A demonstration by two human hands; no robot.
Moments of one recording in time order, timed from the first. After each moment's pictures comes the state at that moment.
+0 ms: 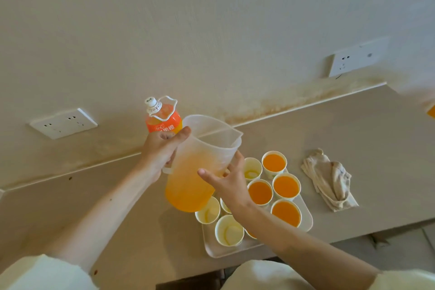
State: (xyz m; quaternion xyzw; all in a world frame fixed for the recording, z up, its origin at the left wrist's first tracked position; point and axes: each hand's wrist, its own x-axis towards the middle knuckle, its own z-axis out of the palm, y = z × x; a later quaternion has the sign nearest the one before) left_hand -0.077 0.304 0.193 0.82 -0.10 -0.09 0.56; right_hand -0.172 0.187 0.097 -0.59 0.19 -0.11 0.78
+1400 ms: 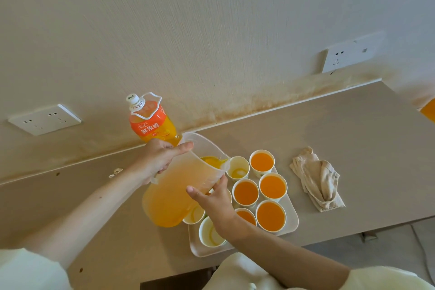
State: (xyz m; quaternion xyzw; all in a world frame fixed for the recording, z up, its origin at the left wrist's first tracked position) left_hand -0.075 0.281 0.174 0.88 -0.07 -0.20 0.42; right_hand -0.192 0.183 0.076 -0.51 0.18 0.01 0.84
